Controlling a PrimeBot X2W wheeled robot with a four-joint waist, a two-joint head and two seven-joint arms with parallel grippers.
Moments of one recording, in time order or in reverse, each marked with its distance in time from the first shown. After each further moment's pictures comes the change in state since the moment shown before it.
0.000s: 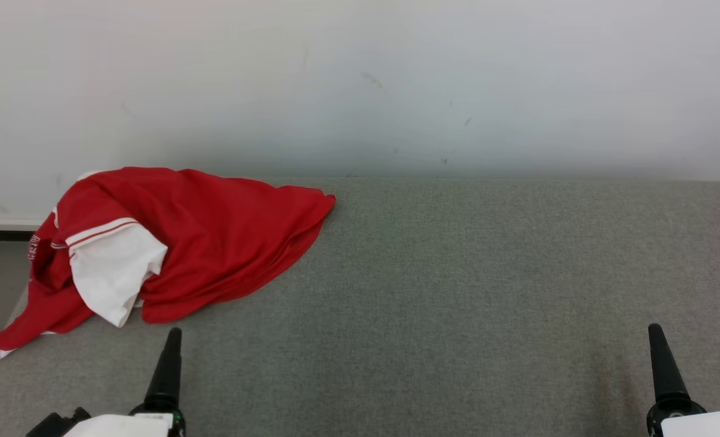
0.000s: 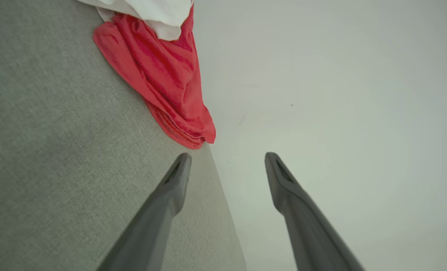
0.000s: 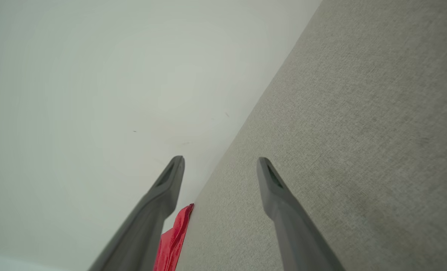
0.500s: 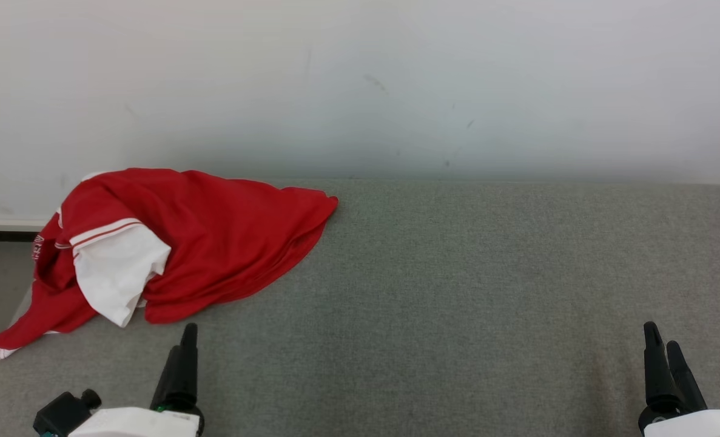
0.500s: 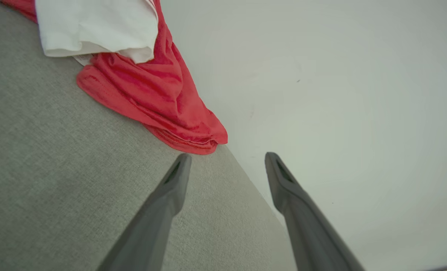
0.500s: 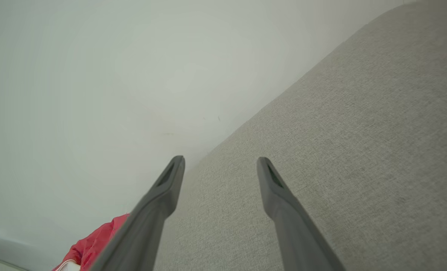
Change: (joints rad) left arm -0.003 0.006 -0.033 -0.016 0.316 0.000 -0.058; right arm 0.003 -0.016 0.010 -0.007 -0.314 0.000 -0.055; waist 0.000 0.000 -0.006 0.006
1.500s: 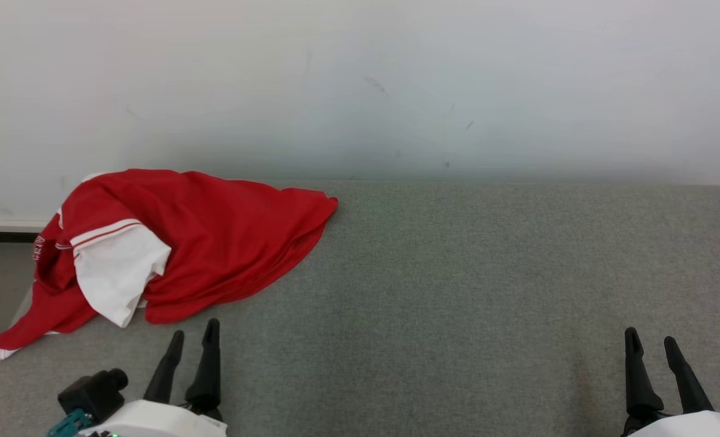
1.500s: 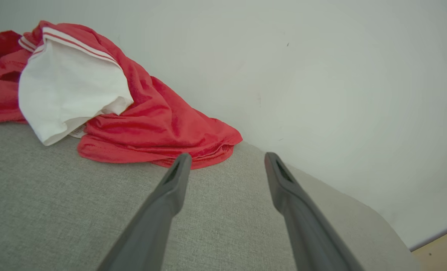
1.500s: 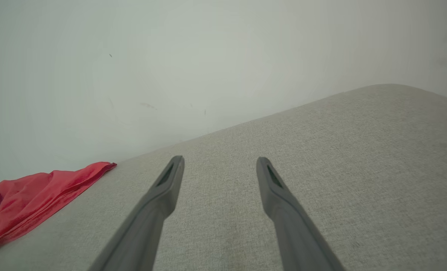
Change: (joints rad) left arm -0.013 0.031 -0.059 0.002 0.444 -0.002 -0.095; right arm -0.018 -0.016 0.026 0.067 -0.412 0.000 -0.094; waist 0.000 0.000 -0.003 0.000
